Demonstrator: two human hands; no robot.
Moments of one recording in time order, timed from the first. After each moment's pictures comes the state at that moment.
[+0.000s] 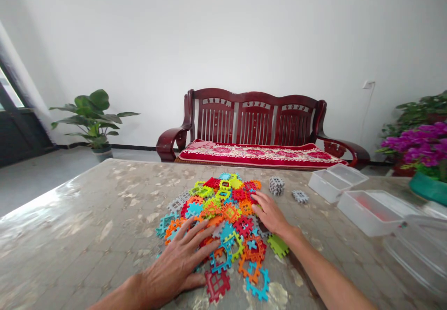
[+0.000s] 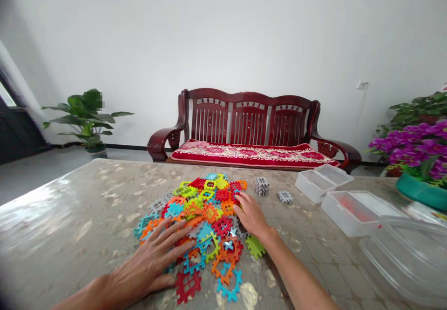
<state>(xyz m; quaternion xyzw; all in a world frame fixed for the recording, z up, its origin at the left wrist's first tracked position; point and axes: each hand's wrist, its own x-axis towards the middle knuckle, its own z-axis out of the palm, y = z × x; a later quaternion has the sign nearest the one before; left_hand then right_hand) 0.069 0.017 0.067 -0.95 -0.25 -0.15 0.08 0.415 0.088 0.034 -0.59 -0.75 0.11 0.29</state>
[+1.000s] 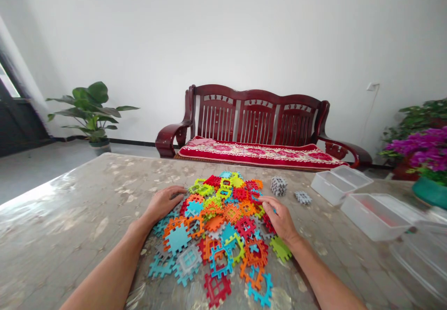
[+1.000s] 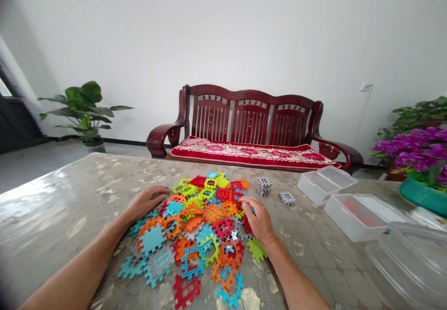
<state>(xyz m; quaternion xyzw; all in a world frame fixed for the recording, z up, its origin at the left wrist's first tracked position) -0.002 0.172 0.027 -0.79 -0.52 -0.29 -0.13 0.420 0.071 0.038 -0.54 -0.68 0.17 0.47</state>
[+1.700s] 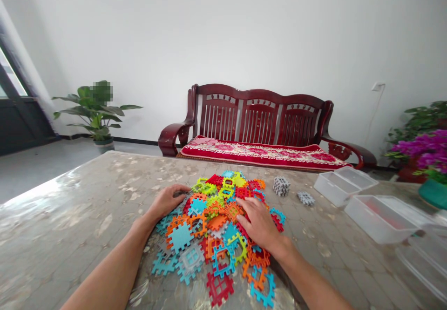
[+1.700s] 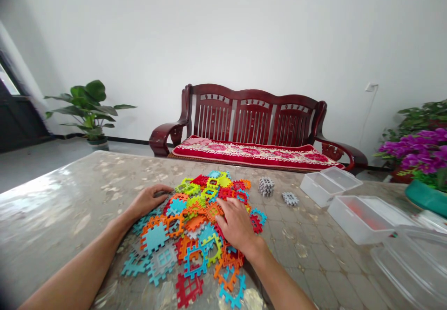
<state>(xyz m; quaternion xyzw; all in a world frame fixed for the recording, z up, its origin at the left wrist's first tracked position) 0.010 0.163 0.042 -0.75 -0.54 -0.33 -0.19 0.345 0.056 0.066 -0.54 -0.80 0.08 0.27</state>
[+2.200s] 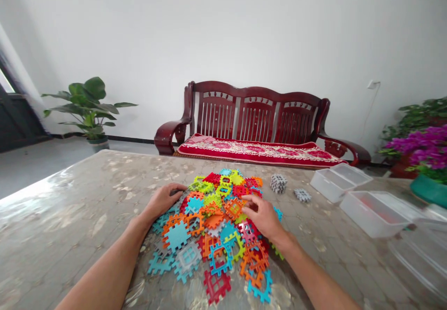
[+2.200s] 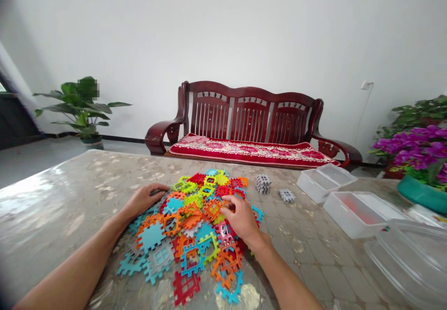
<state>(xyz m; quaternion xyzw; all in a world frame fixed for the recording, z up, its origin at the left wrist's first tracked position) 0.007 0.168 0.035 -0.76 -0.54 -0.32 -0.18 0.361 0.067 0.060 -0.57 -0.67 0.25 0.41</state>
